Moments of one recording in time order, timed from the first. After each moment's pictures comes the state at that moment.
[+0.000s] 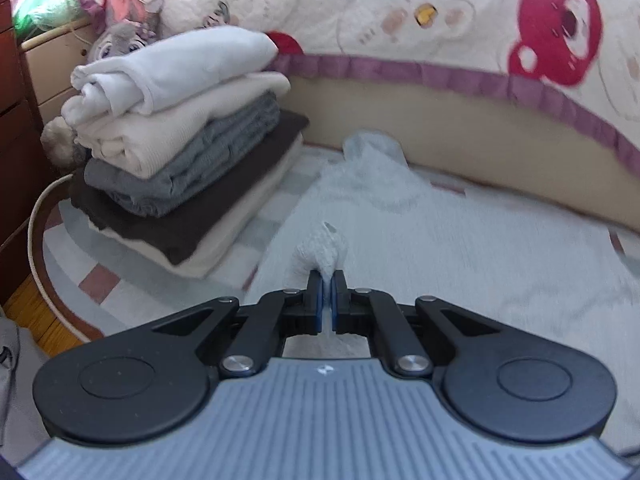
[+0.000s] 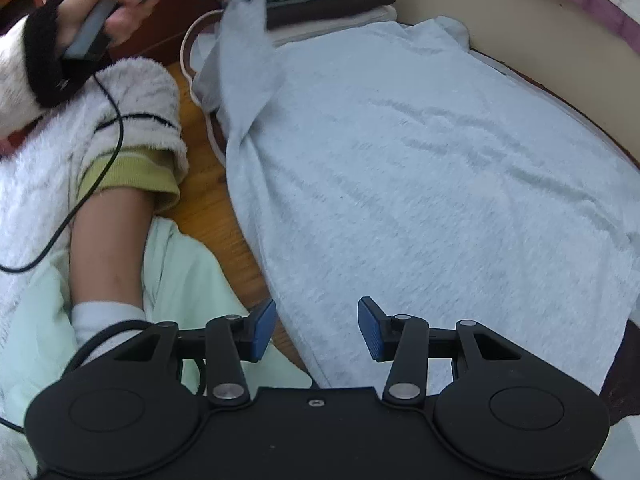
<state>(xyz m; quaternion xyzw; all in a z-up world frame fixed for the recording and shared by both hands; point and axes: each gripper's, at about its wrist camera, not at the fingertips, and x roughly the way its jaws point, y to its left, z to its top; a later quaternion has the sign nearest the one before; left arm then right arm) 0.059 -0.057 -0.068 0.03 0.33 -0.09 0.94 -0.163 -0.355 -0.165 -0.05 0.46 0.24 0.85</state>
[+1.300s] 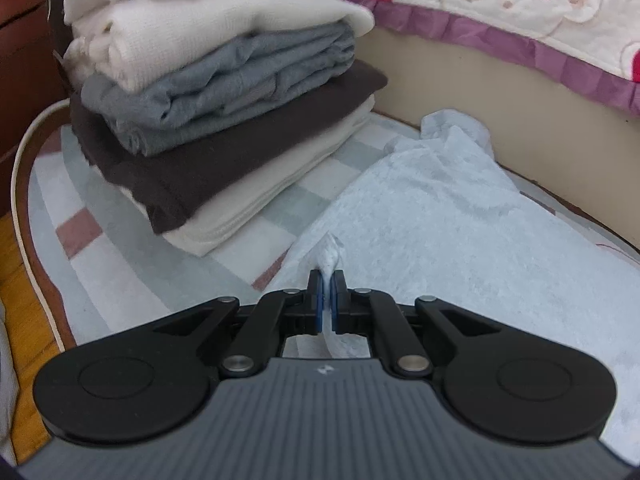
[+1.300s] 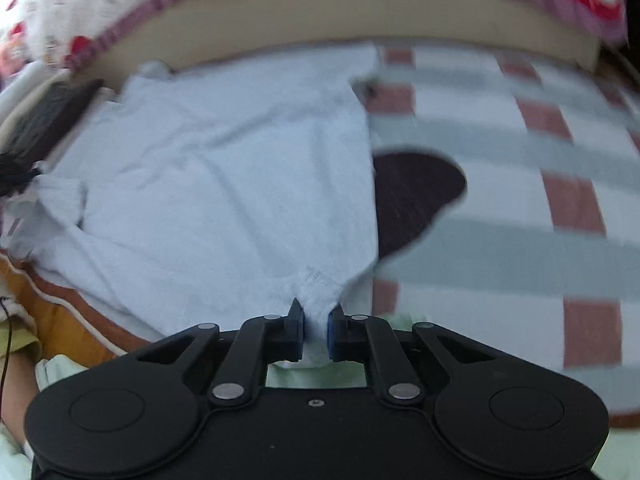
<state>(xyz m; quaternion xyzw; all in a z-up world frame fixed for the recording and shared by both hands) 0.149 -0.047 -0.146 -0.03 0.36 0.00 0.93 -0.216 -0.484 -0.163 0.16 0.44 -0.10 0.88</state>
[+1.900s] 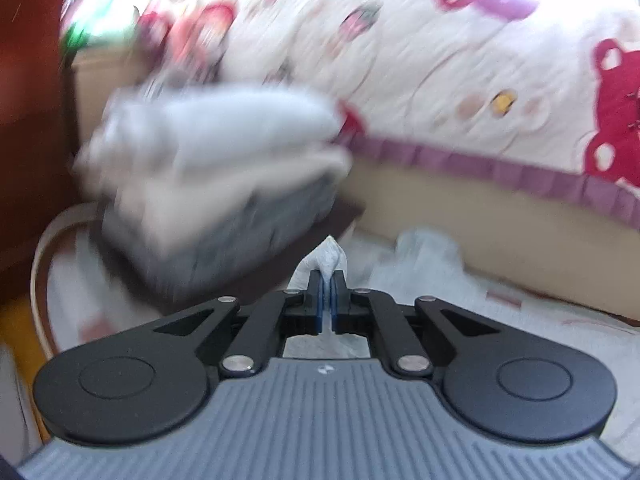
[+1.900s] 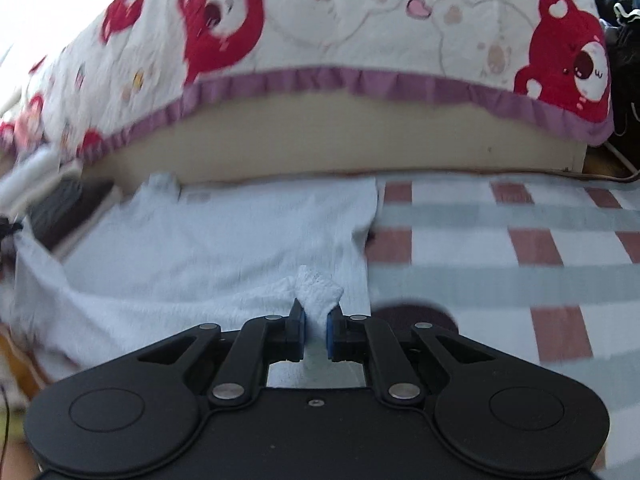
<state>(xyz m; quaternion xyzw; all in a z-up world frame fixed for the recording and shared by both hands) 0.124 -0.048 -0.073 -0.01 0.20 -0.03 0.98 -0.185 -0.509 -0.115 0.16 0.29 -0.13 0.94</state>
